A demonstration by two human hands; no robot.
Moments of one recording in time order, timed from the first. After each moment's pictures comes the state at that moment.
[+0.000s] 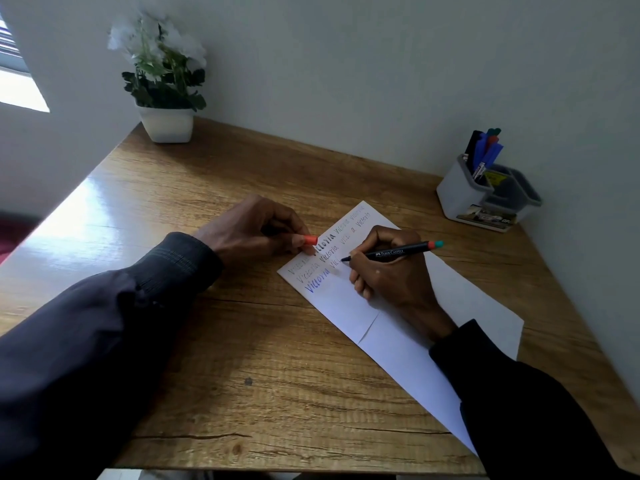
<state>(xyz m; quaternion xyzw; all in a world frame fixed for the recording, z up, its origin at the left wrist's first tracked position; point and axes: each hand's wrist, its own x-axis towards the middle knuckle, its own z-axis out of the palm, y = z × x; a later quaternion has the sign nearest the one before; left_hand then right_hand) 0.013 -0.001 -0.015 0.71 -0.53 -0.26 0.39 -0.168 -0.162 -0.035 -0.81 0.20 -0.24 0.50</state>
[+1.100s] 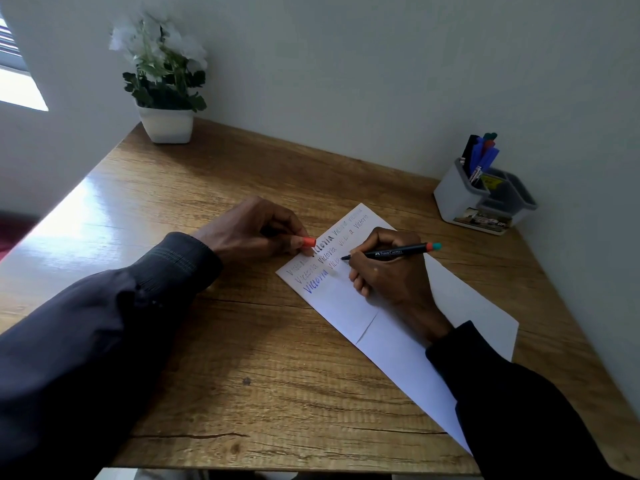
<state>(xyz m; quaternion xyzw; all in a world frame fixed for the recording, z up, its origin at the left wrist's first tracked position) 0.015 -0.002 -0.017 0.71 -0.54 -0.24 0.39 -0.167 -0.164 -0.035 -0.80 0.23 -0.25 0.49</state>
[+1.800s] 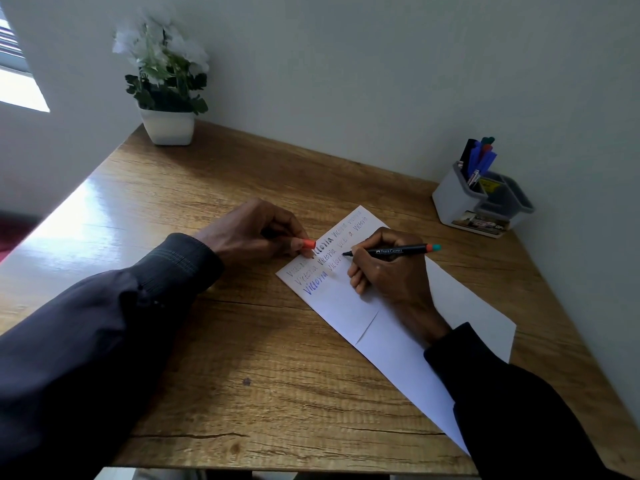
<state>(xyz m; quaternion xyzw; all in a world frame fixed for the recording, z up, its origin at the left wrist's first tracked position) 0.016 -0.002 -0.019 0.70 -0.54 -0.25 0.39 -0.167 -0.166 -0.039 -0.80 0.23 -0.26 0.49</state>
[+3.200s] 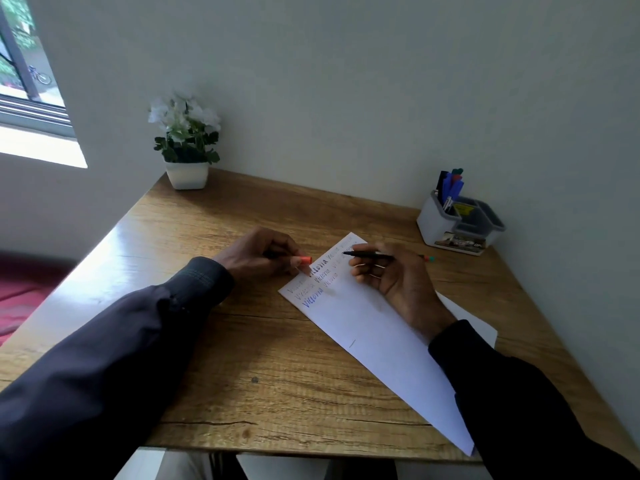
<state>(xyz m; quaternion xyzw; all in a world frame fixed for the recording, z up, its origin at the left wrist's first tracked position) 0.009 0.003 -0.017 0.69 -0.49 -0.28 0.45 -0.181 -0.184 -0.014 -0.57 0.21 -0.20 0.77</state>
